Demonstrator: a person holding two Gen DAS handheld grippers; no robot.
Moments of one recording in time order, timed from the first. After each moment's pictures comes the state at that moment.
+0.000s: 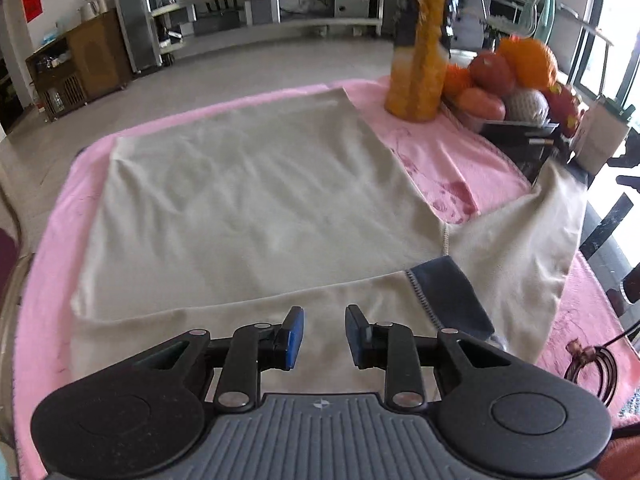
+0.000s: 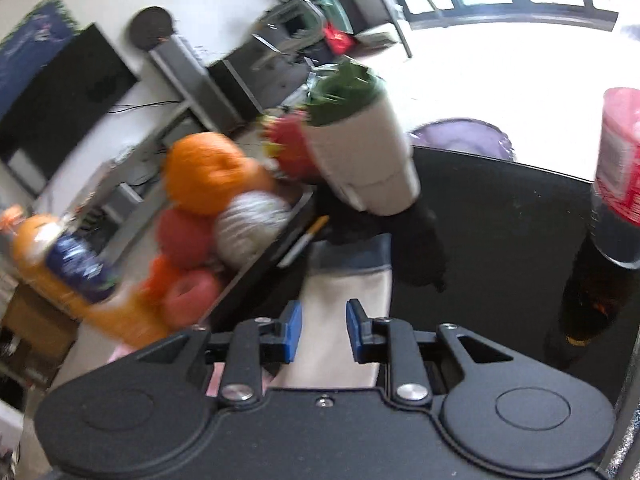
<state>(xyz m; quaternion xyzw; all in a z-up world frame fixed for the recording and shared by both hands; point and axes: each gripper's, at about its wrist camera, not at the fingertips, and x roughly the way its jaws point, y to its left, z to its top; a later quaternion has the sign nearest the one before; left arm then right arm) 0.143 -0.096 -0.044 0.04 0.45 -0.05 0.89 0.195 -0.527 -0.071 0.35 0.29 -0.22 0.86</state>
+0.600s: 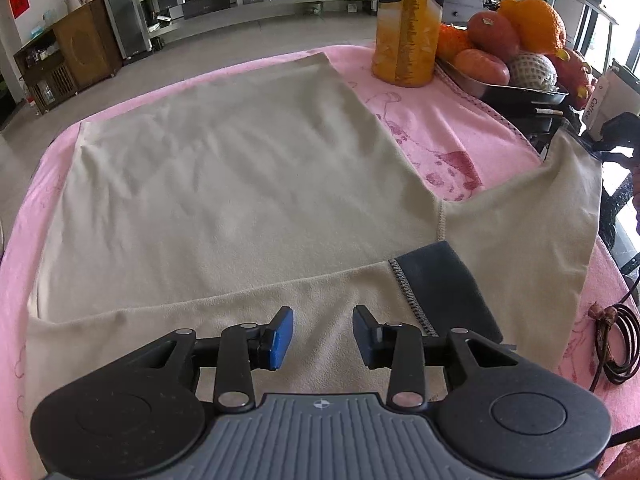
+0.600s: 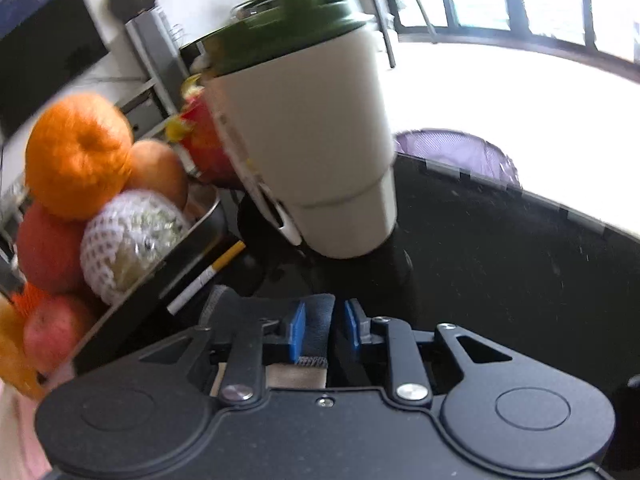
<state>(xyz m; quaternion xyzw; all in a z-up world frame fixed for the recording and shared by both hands) 0.165 -0.122 -0.076 0.05 0.47 -0.05 0.88 0.276 -0.567 -0.141 0.26 0.32 -0.25 0.88</state>
